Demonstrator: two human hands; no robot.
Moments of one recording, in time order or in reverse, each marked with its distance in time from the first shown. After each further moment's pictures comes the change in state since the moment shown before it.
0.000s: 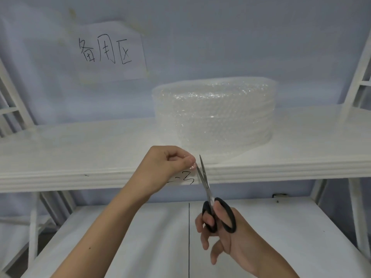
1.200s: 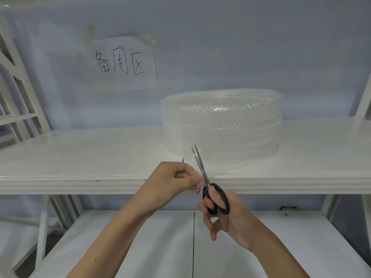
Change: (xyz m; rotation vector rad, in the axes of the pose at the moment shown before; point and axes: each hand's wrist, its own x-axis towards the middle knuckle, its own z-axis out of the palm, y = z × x) left_hand -0.012 0.000 -0.003 0.017 -0.113 0.021; right_hand 0.027 -0.036 0.004 -0.208 0.014 -0.152
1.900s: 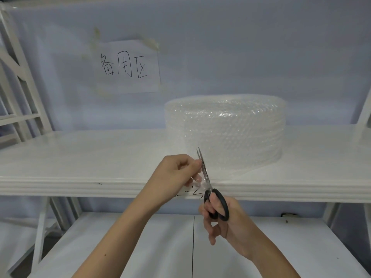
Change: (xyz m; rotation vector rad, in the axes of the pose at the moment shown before) left_hand 0.014 0.012 0.001 0.013 0.151 -0.013; right_hand 0.005 0.005 0.005 0.044 0.028 -0.021
